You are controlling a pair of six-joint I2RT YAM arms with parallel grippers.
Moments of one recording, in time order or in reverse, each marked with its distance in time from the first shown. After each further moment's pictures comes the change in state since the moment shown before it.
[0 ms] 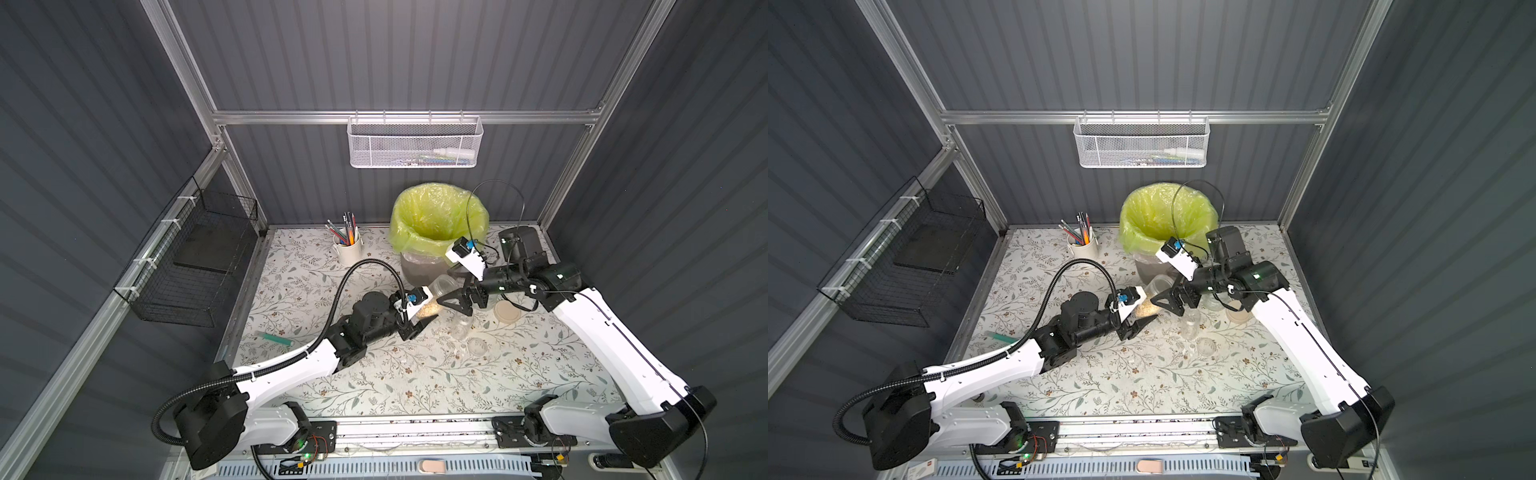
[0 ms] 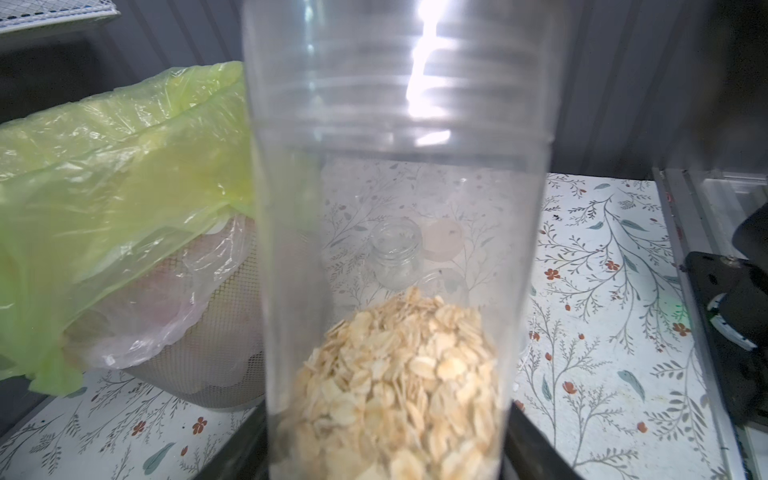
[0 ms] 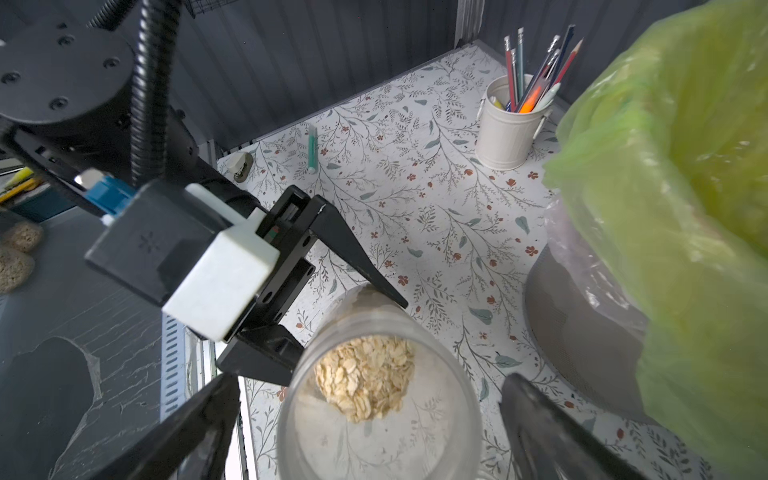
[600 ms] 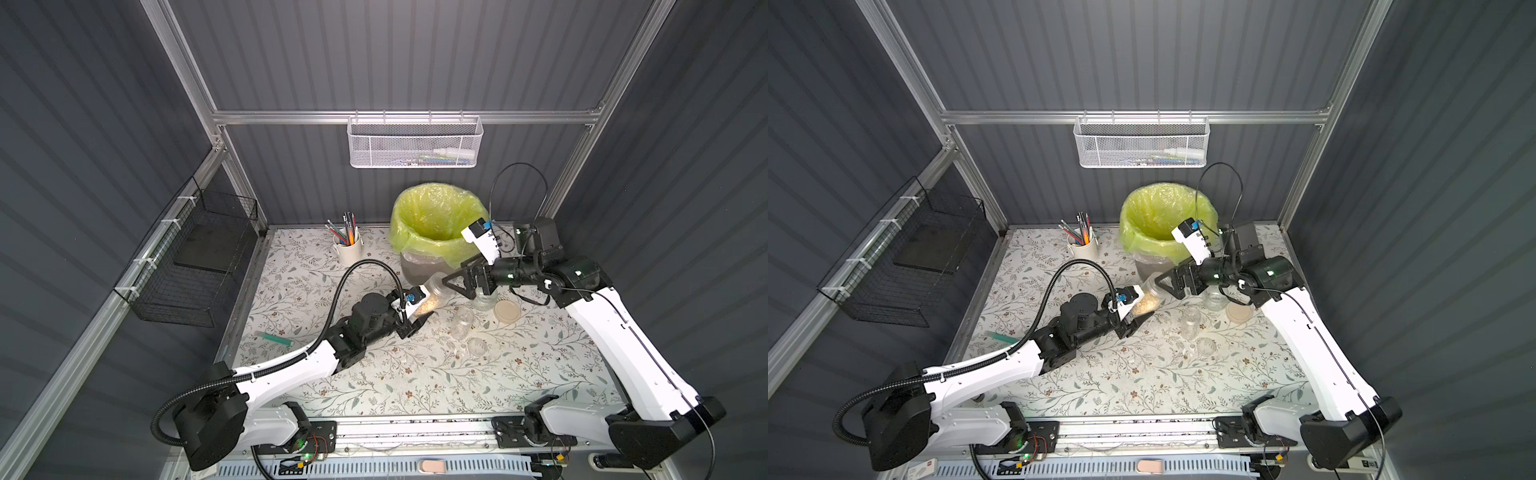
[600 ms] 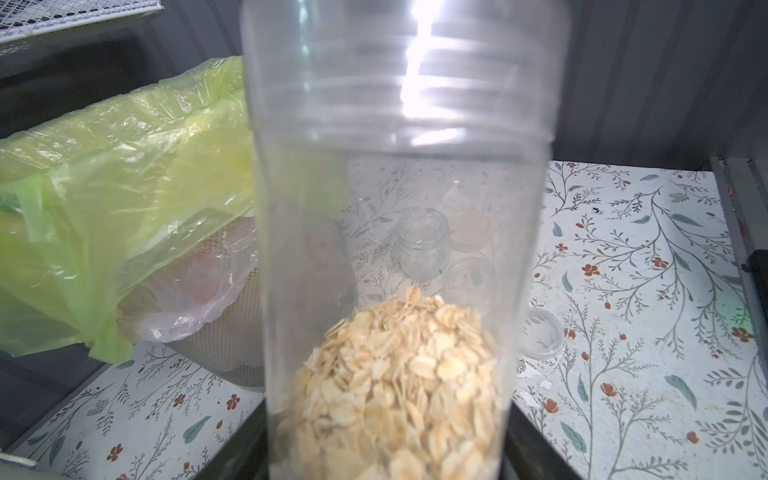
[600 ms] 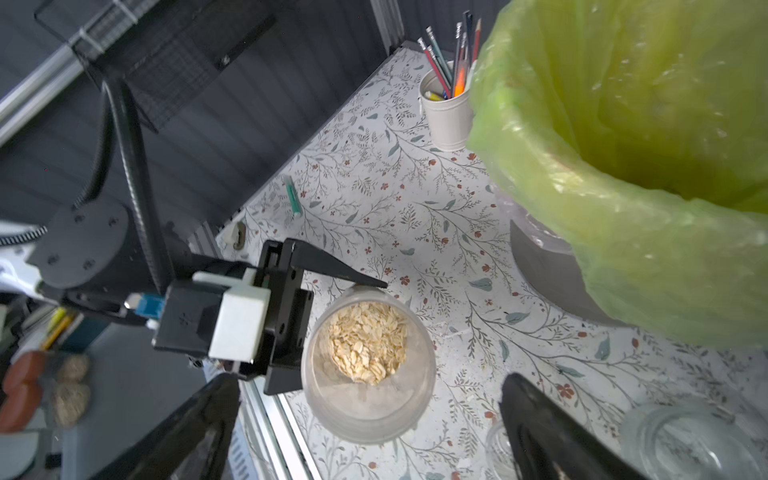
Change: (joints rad) left arm 0.000 -0.005 -0.012 0.004 -0.072 0.021; right arm -0.022 0.010 0.158 -0.083 0.109 0.422
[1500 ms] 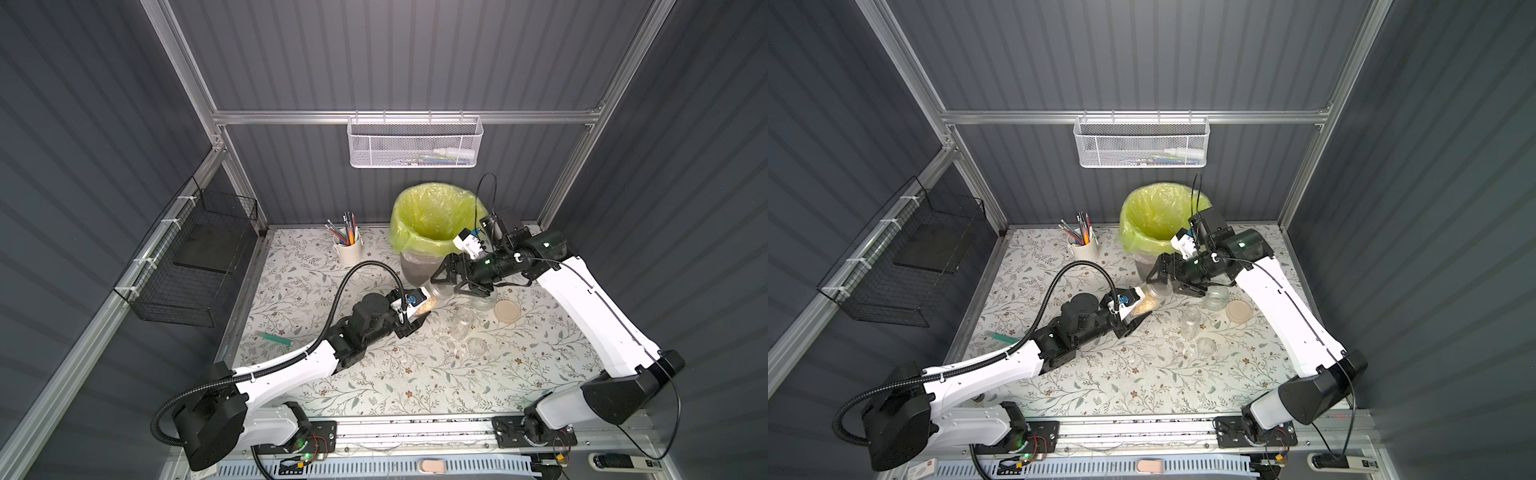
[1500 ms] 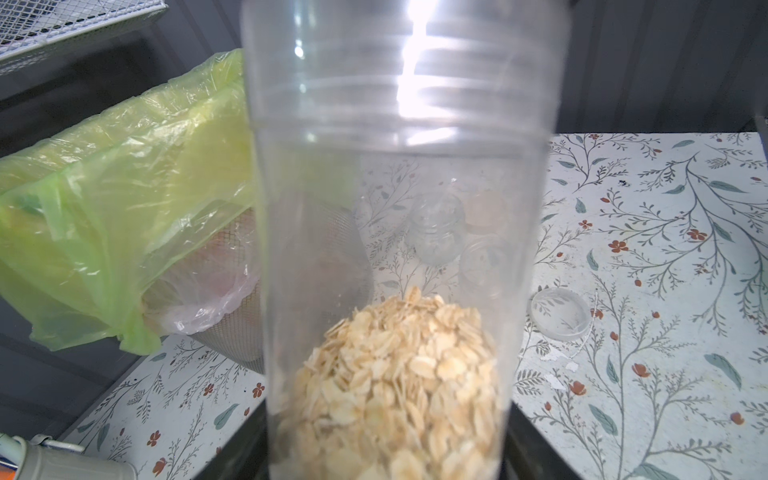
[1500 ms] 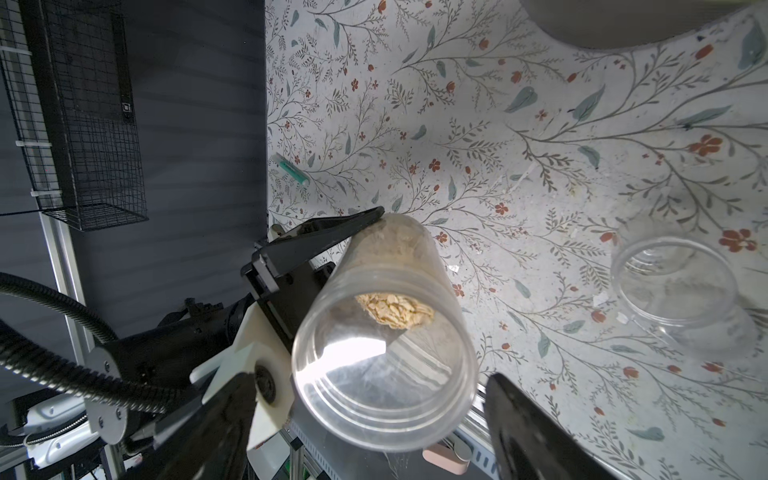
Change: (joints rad) left arm 0.000 -0.002 0.000 -0.030 -0.037 0.066; right arm 0.084 0.244 0.215 -0.324 0.031 0.497
